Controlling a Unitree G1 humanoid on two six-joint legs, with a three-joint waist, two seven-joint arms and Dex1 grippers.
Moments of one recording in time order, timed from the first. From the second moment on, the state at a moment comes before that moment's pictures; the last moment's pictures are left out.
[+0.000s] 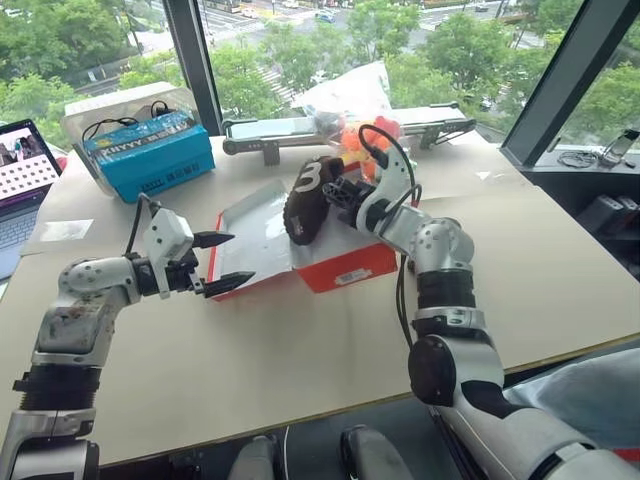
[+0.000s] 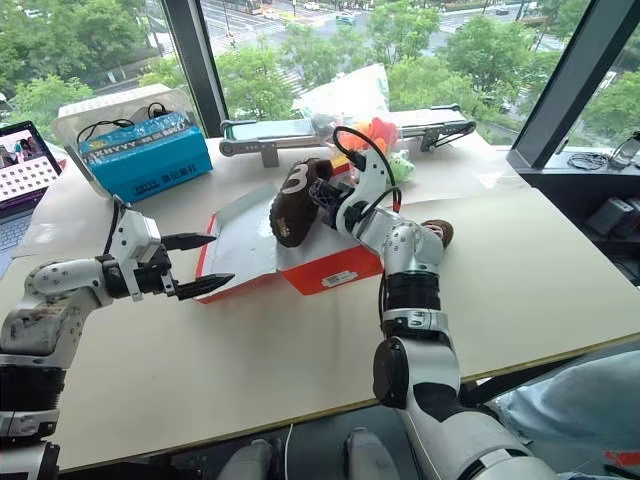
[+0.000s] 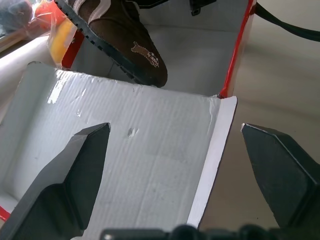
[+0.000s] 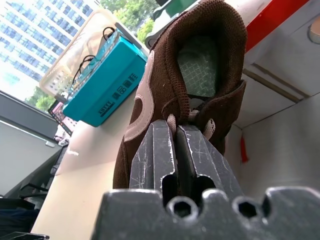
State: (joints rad) left arm -0.40 0.76 0.12 0.02 -0.41 0.29 -1.09; right arm -1.07 0.00 -0.40 0.48 0.51 0.86 0.20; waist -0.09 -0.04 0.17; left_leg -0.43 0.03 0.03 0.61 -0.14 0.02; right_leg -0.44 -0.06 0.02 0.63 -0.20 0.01
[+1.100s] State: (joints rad) left arm -0.43 0.76 0.11 0.02 -0.41 0.31 -1.10; right arm -0.96 -0.10 -0.62 0.22 0.93 1.02 0.00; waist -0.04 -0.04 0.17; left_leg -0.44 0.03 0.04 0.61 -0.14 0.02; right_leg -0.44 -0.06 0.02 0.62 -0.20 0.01
